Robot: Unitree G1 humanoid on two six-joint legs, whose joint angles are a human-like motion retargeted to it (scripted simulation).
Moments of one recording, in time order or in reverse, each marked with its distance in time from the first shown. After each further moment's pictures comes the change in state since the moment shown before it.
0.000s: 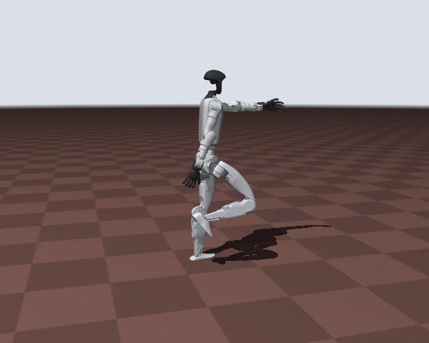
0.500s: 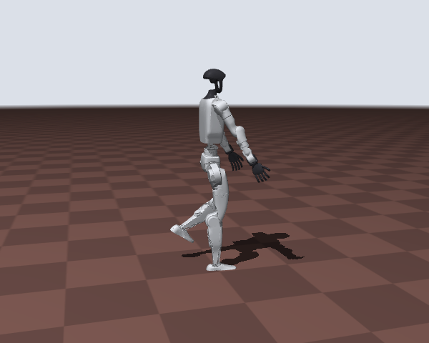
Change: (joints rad) left arm 0.992 -0.205 -0.085 0.093 0.173 -0.091 -0.261; right arm -0.730 -0.153 -0.296 -0.021 0.340 -0.059 -0.262; waist 0.224 -0.167 -0.033; left_leg -0.369 -0.033 -0.058 1.420 -0.263 0.097; right_leg 0.789 -0.022 0.101 -2.146 0.399 0.189
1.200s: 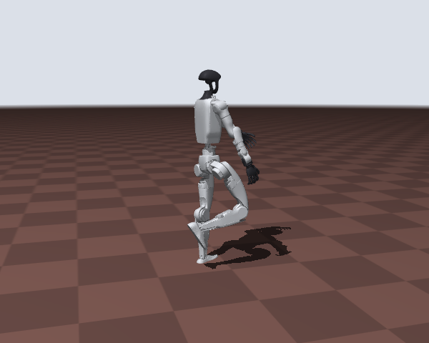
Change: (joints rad) left arm -0.488 0.039 0.168 0.009 0.077 0.120 0.141; right arm 0.147 -0.014 0.021 -0.048 -0.451 0.053 0.169; waist -0.089 0.182 -0.016; left_leg 0.379 -0.025 0.227 -1.420 0.254 -0.150; right_leg -0.469 0.046 -0.054 1.859 -0.289 -0.132
